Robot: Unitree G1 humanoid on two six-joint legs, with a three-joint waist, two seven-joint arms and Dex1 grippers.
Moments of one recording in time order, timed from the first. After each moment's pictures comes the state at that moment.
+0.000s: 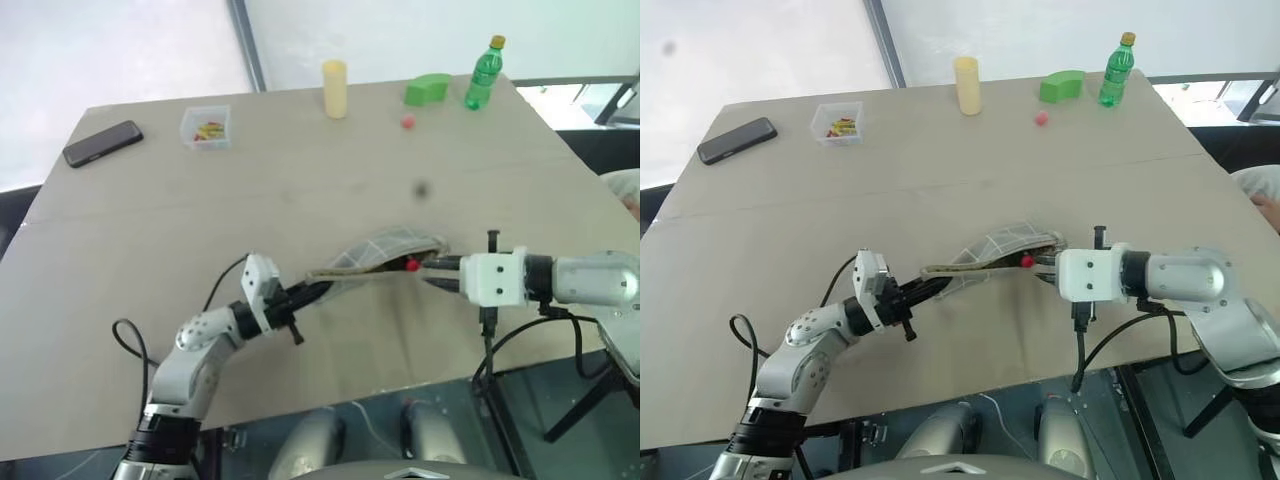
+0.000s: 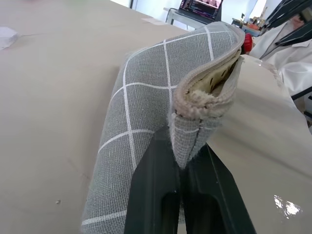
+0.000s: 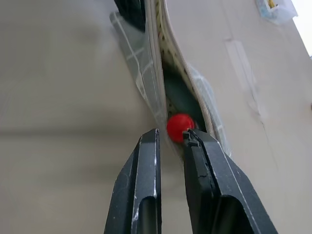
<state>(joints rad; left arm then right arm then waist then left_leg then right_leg) -0.05 0.44 -0.01 -0.09 -0.51 0.20 -0.95 -0.27 -0.88 0.14 -0.51 0.08 0.20 1.01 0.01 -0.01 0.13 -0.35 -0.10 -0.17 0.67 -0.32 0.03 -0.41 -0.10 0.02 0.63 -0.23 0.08</state>
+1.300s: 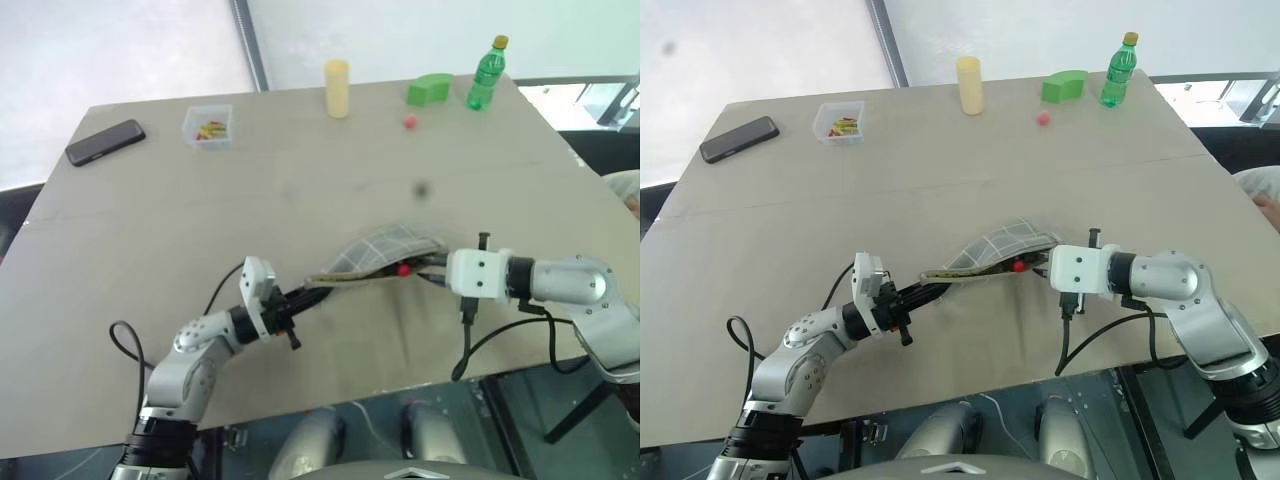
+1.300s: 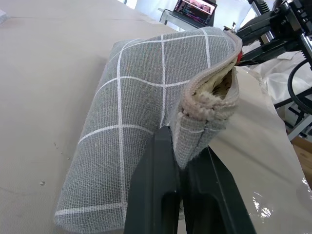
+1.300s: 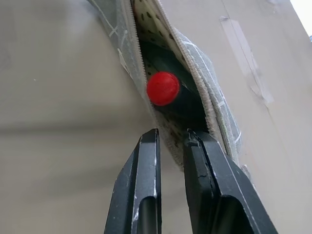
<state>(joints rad) -0.04 0.44 0.00 -0.11 -0.57 0.29 -0.98 -0.29 -0.80 0.18 -0.42 0.02 0.20 0.97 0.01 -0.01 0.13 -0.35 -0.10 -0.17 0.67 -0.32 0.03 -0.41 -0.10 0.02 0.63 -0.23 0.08</state>
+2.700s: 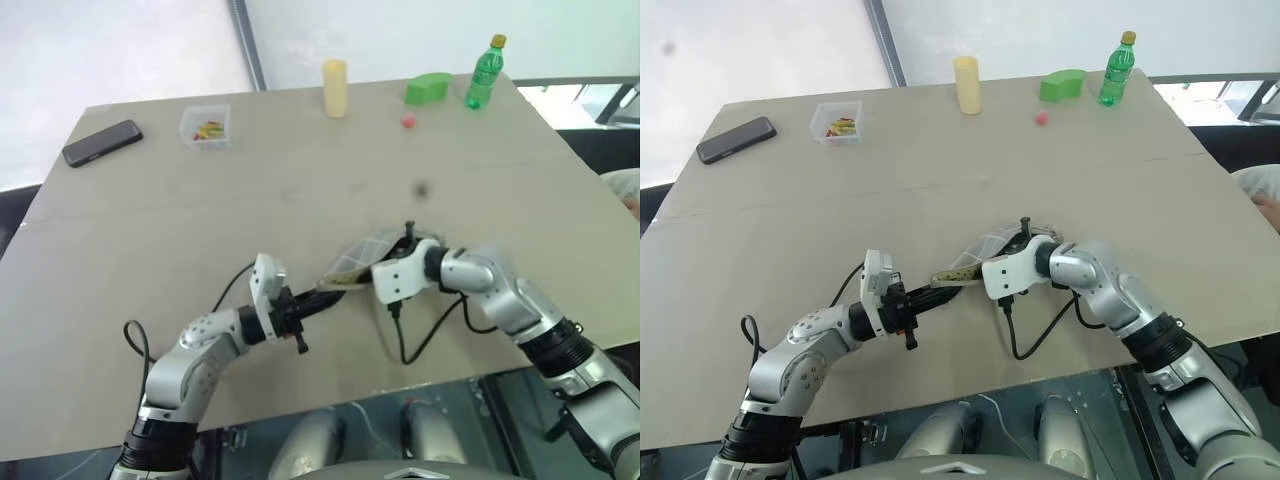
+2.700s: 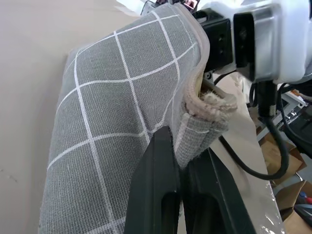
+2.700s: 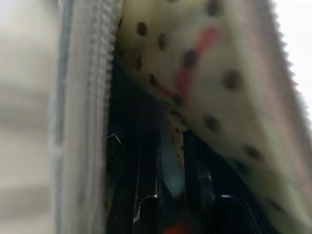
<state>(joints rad) -0.04 0.45 -0.01 -0.22 -0.61 0.47 -0.95 -0.55 -0.50 0.48 -0.01 -0.48 -0.16 0.77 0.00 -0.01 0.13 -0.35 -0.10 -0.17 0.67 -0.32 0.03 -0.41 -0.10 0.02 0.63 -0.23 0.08</state>
